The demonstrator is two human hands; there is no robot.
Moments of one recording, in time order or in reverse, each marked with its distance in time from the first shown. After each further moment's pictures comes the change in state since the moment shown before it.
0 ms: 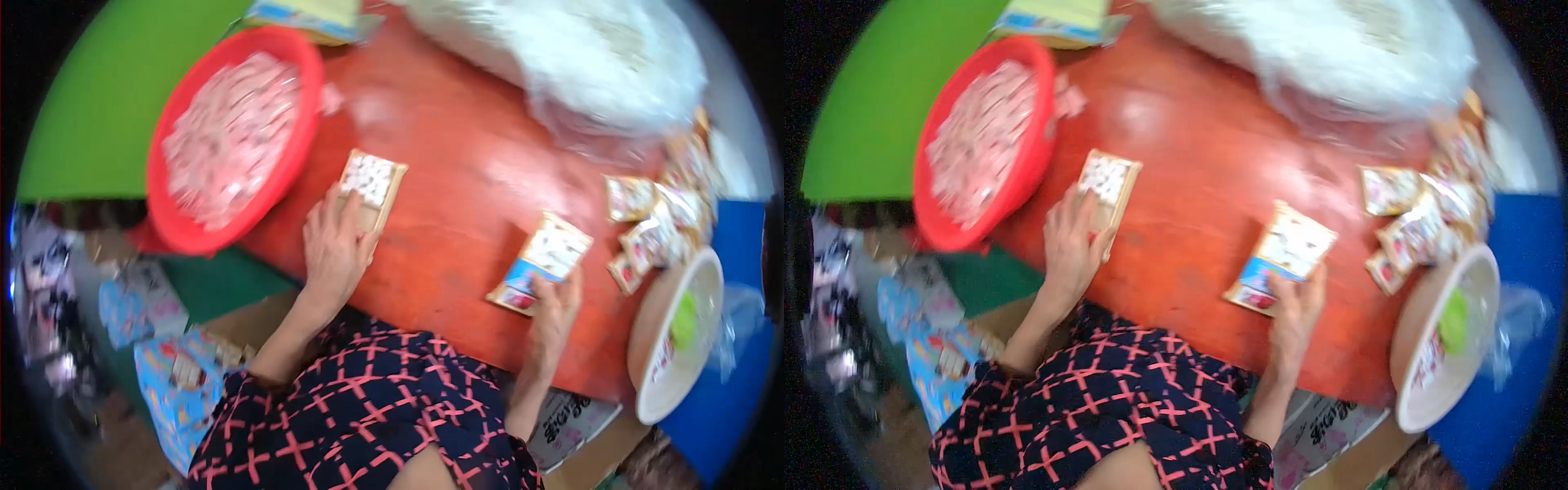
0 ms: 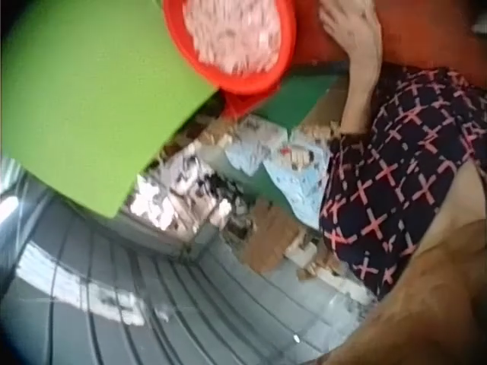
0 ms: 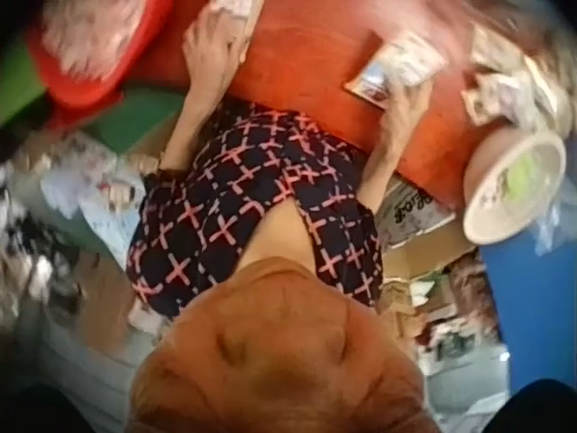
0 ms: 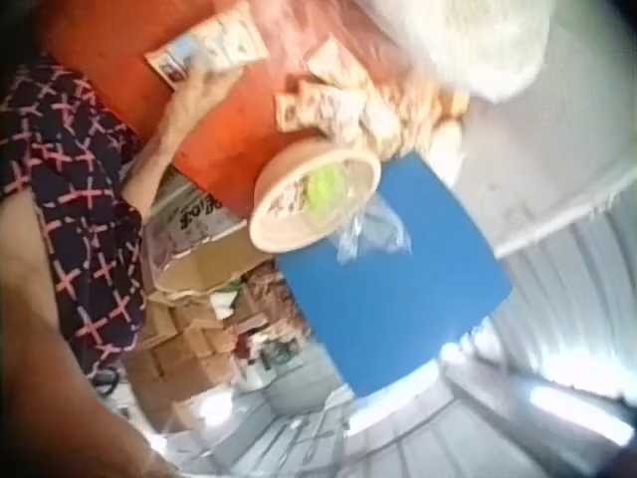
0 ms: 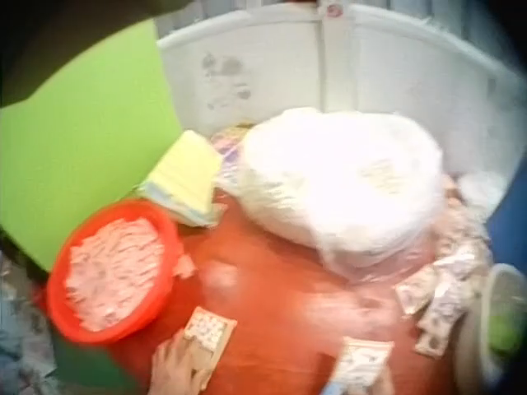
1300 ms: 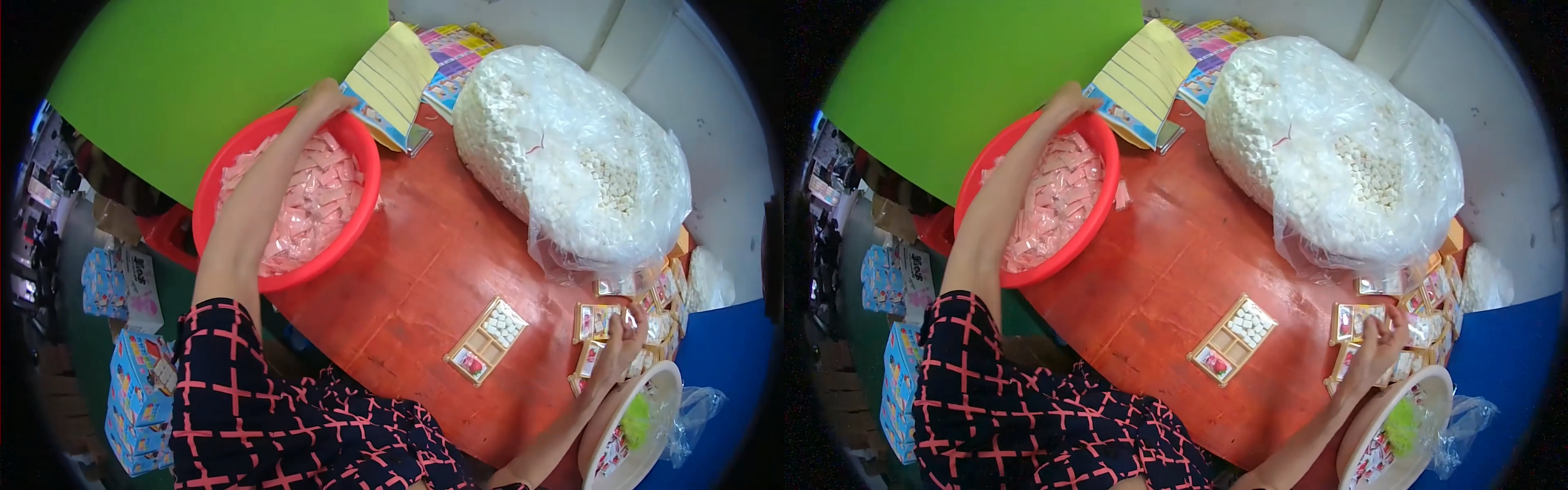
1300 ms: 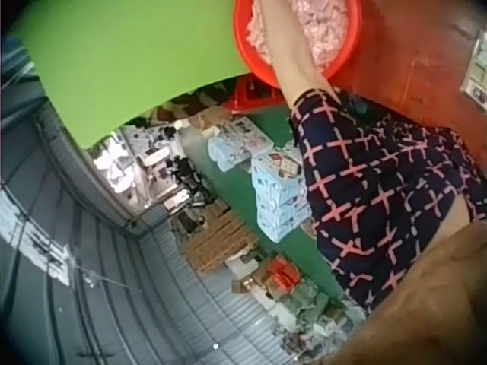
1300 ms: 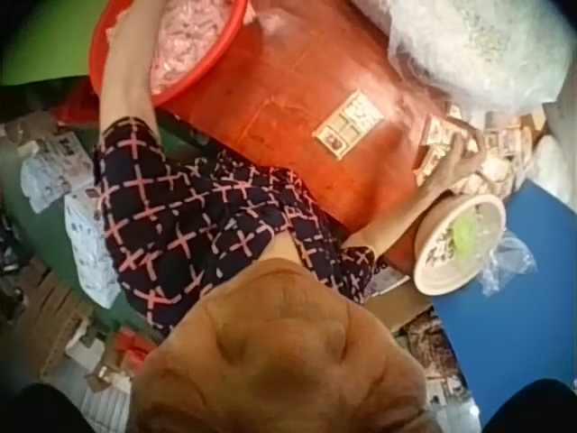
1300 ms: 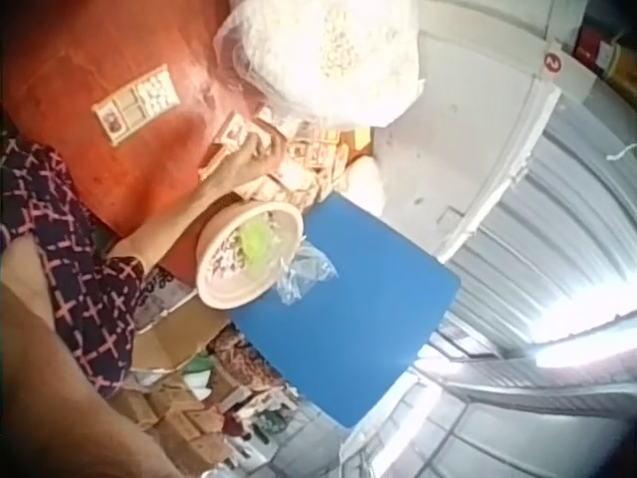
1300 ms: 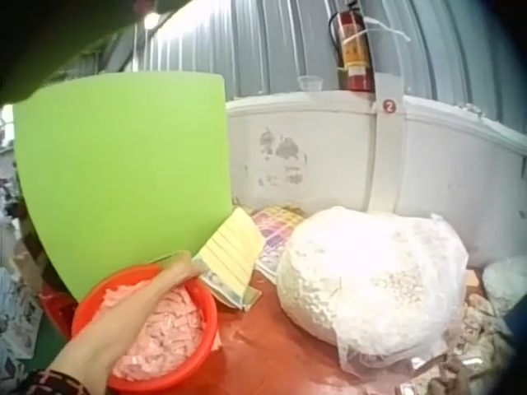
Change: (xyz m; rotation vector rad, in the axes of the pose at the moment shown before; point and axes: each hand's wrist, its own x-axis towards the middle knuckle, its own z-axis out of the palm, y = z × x) left_hand 0.283 -0.193 -0.111 0.057 0.114 -0.456; right_hand 0.150 -0.074 -0.031 -0.397 0.088 -0.586
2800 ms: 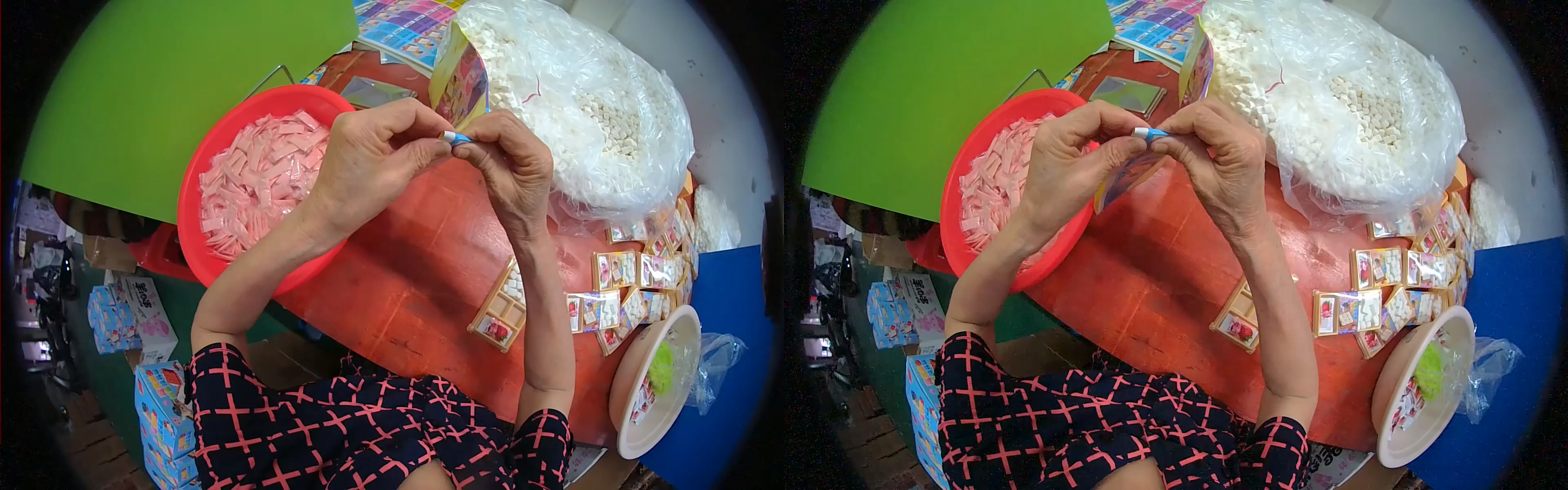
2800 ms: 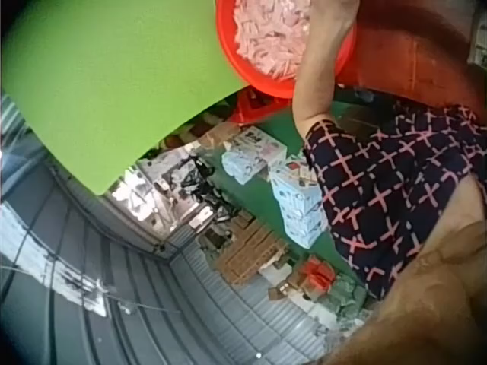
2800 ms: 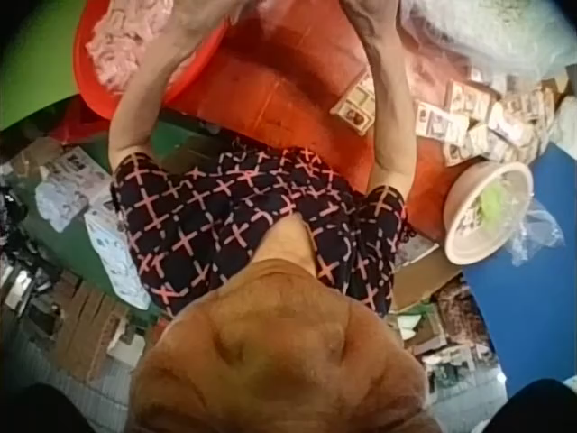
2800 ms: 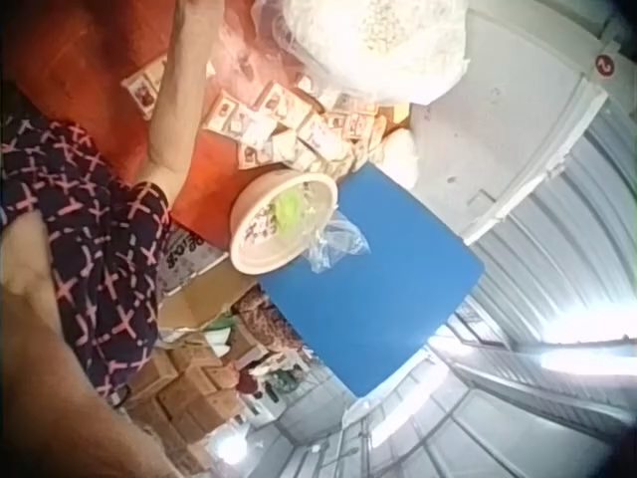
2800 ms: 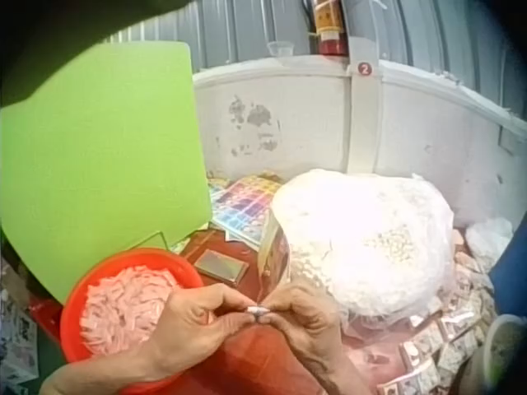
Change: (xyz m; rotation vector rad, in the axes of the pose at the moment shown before) left_hand -0.196 0.116 -0.045 -1.098 -0.172 0.610; right_hand -0.007 -0.133 0.222 0.426 -0.609 -0.559
